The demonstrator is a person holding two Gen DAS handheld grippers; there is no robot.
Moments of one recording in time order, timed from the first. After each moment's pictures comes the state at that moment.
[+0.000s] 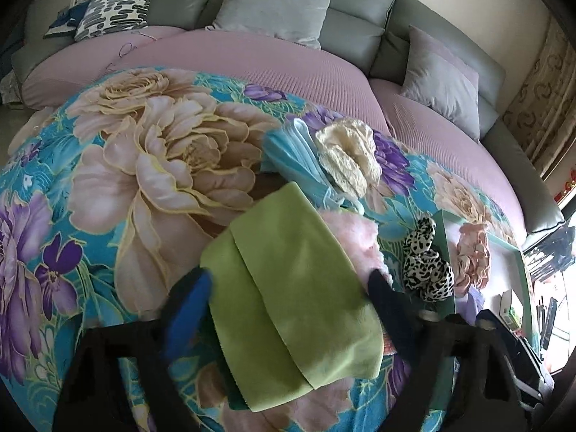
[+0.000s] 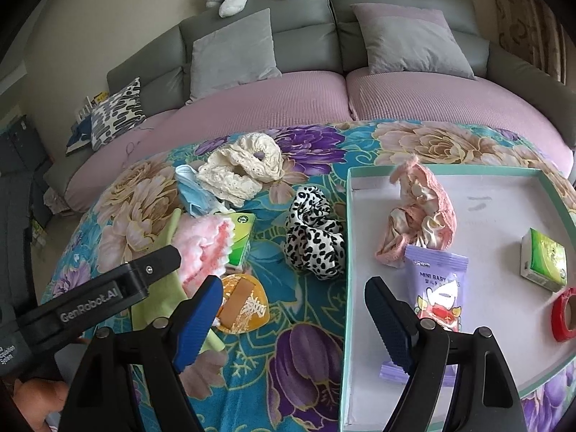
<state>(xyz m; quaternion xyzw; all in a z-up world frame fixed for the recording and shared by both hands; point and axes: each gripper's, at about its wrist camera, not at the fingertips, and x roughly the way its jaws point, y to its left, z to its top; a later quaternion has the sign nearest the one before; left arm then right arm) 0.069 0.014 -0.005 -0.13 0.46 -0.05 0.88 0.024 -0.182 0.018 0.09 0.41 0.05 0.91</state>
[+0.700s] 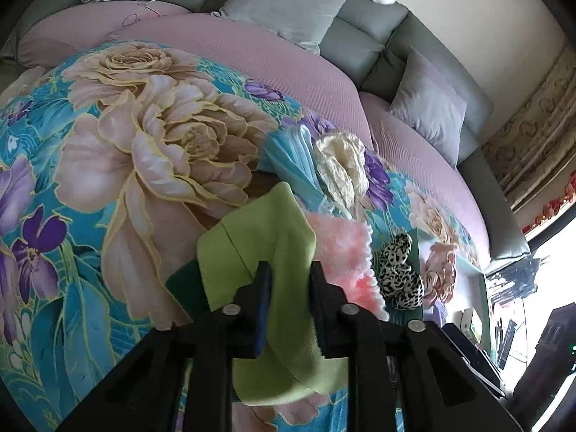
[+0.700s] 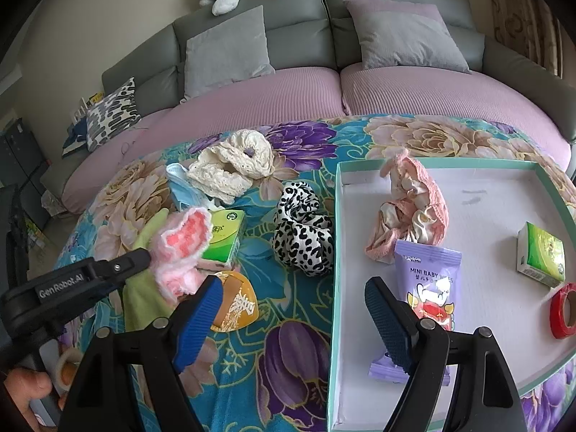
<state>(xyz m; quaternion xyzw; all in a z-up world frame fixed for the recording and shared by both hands) 0.064 0.044 -0.005 -0.22 0.45 -0.08 0.86 0.024 -0.189 0.014 0.10 0.42 0.05 0.90</state>
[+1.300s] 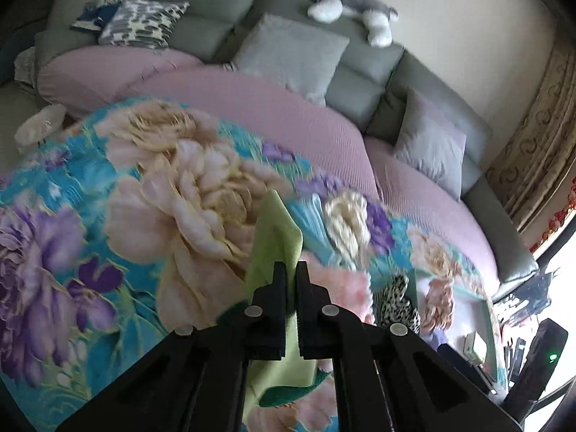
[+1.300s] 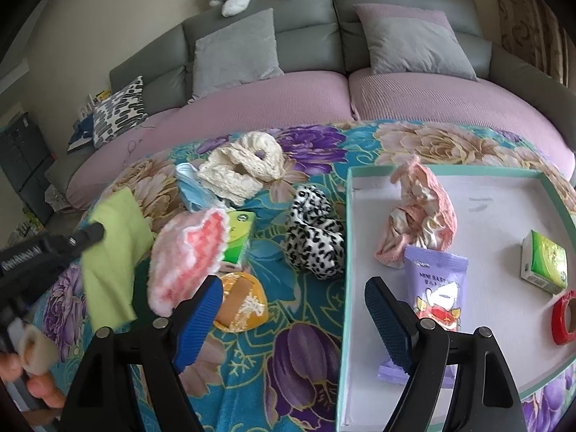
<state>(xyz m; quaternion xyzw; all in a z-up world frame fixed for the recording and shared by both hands) 0.041 0.072 0.042 -0.21 0.37 -0.05 0.91 0.023 -0.180 0.017 0.09 0.41 0.06 0.91</state>
